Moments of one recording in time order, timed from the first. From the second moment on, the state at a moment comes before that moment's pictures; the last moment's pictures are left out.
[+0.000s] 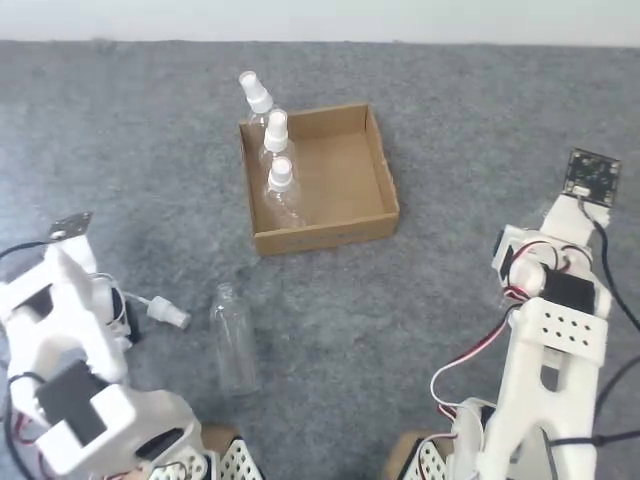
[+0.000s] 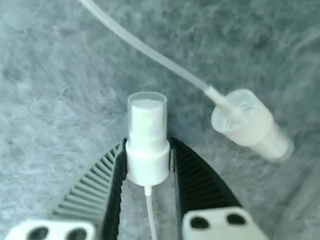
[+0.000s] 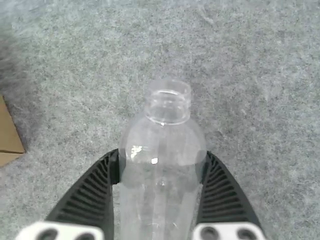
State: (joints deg) left arm -46.0 -2.1 41.6 70.2 -18.3; right arm 14.7 -40.7 51.2 49.5 -1.9
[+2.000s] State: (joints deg) left arm -39.6 -27.1 -2.2 90.2 13.9; right arm -18.7 -67.8 56.2 59.7 5.1
